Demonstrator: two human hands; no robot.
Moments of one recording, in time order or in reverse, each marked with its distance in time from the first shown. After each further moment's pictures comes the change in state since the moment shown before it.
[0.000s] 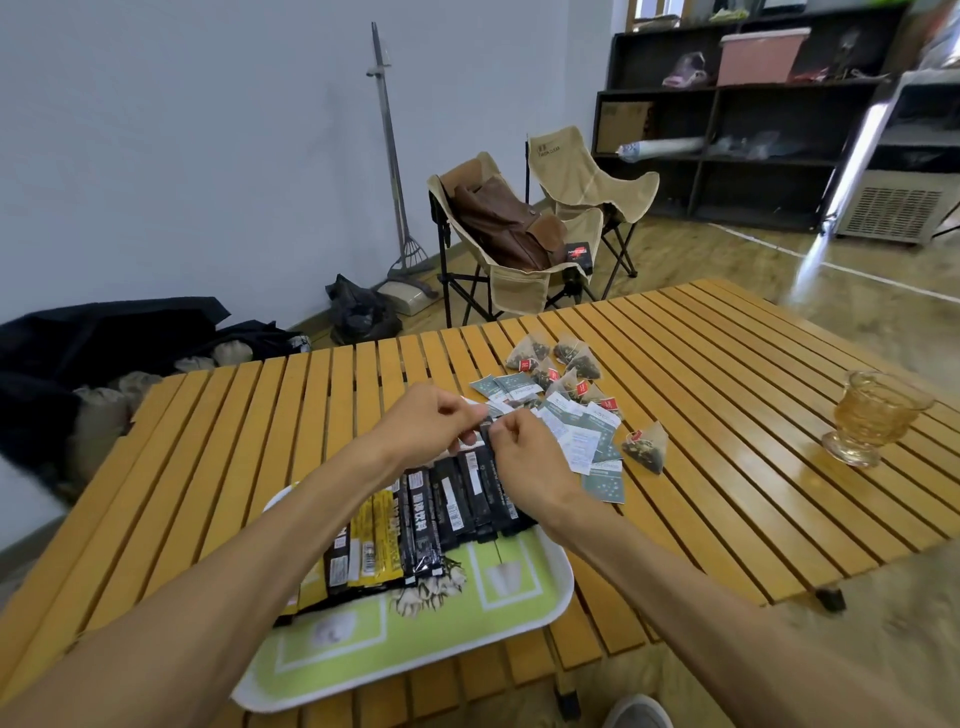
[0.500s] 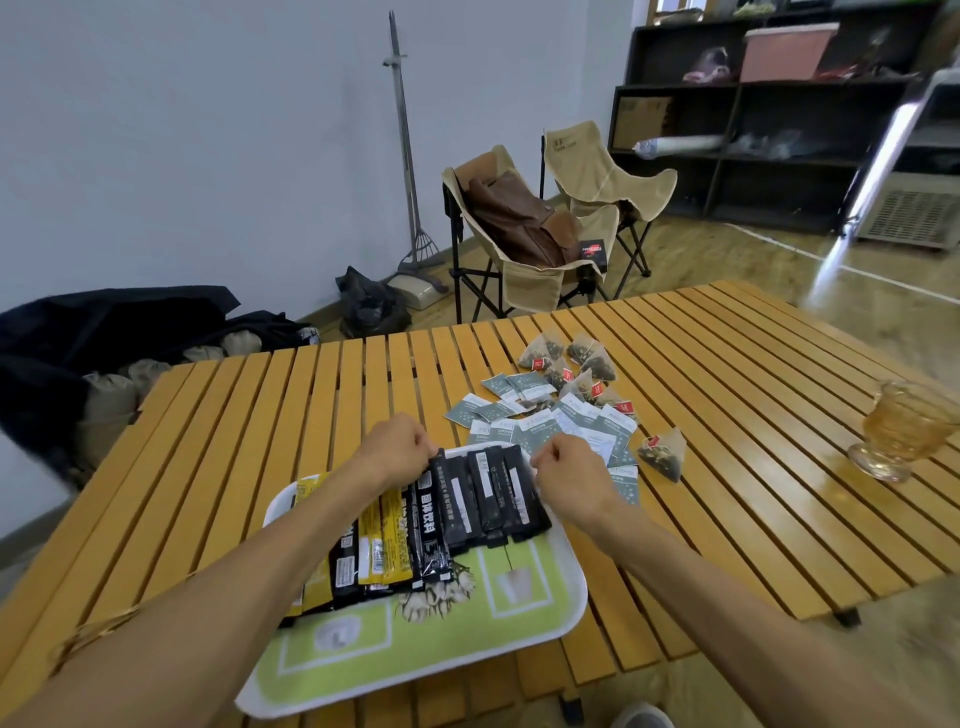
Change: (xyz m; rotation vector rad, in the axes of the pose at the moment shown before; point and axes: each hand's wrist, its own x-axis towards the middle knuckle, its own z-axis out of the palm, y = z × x) left_hand 0.024 -0.069 -0.007 0.356 0.045 -0.205; right_hand 0.014 0.028 -0.019 -0.221 -0.015 0.110
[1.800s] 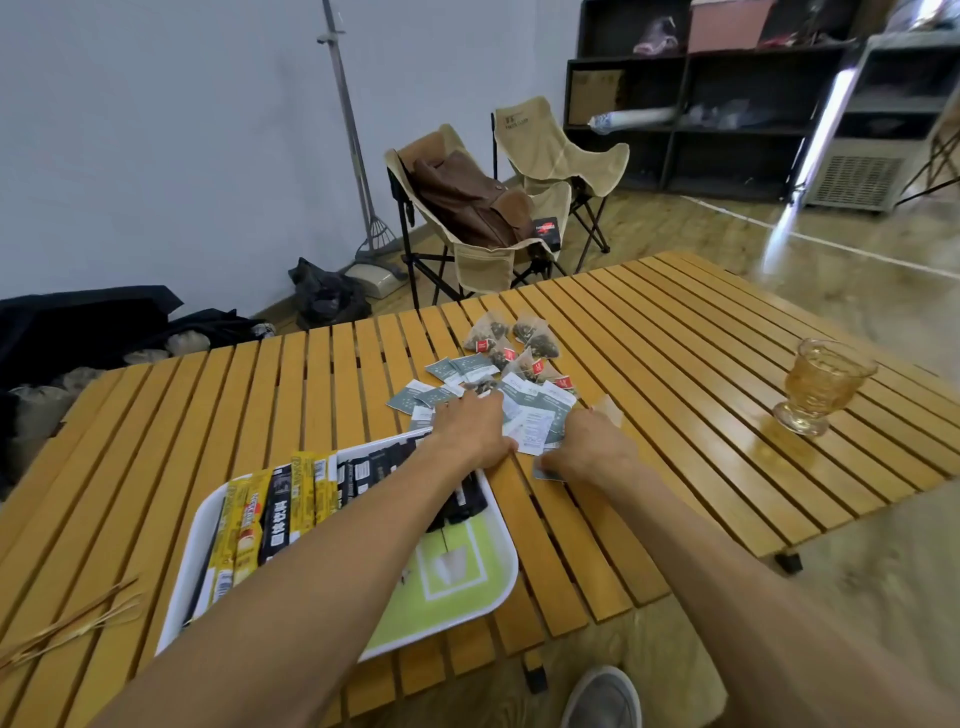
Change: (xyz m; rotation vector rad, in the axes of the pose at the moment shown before) left_hand 0.021 0.119 0.093 0.528 -0.027 0.259; right_hand 0.035 0.061 -0.062 -0.573 0.012 0.126
